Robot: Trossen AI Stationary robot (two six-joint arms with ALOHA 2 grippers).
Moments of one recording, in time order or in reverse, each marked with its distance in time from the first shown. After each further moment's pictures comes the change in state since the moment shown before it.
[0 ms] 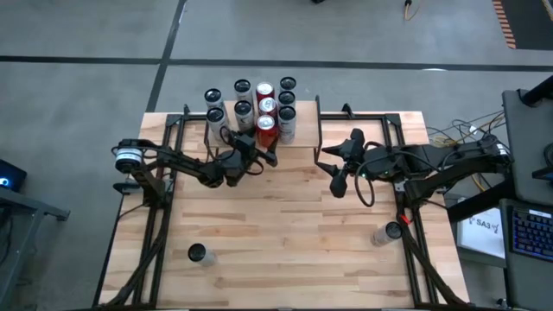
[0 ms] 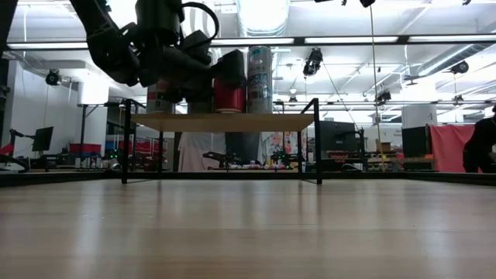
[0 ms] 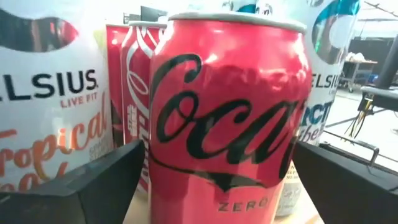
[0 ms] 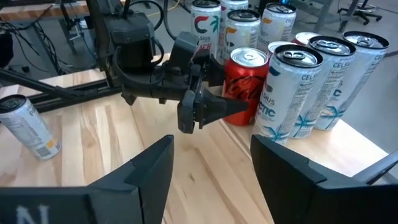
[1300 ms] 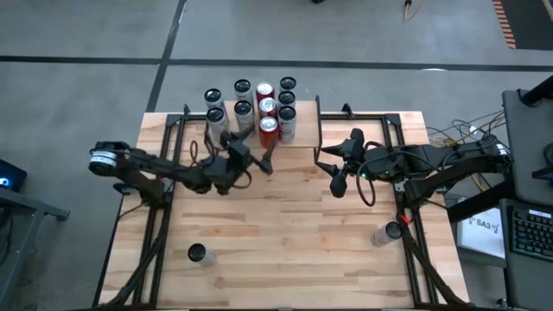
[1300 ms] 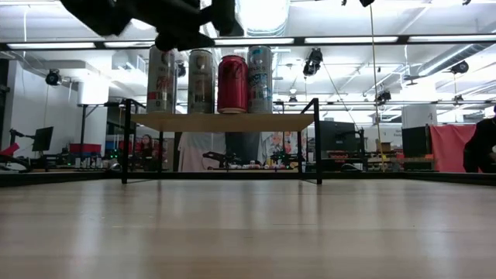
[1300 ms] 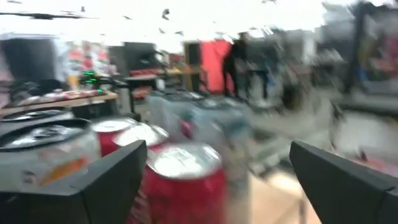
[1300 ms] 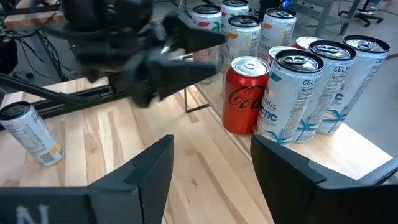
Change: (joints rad) left arm -0.171 -0.221 0.066 -0.144 -0.090 0.257; right arm 0.000 0.000 -0.004 0.024 -0.001 0.001
